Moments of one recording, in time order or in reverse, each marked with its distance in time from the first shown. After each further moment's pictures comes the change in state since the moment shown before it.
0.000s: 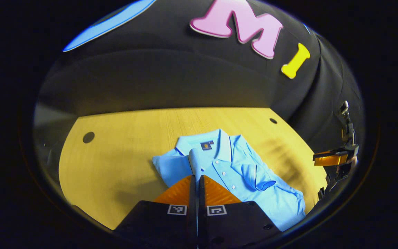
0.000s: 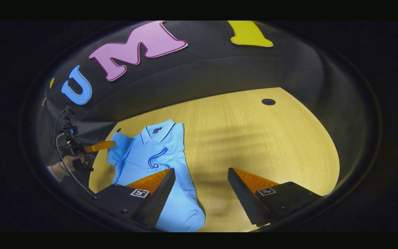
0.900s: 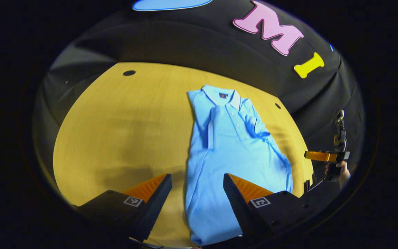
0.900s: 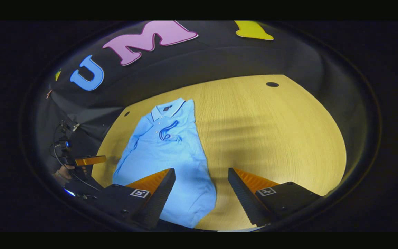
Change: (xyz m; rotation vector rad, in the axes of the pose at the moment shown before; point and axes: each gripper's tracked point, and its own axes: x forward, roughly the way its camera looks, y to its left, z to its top) left arm -0.160 0.015 -0.170 -0.280 0.160 0.027; right arm -0.040 0.021 -0.096 -0.012 0.127 0.038
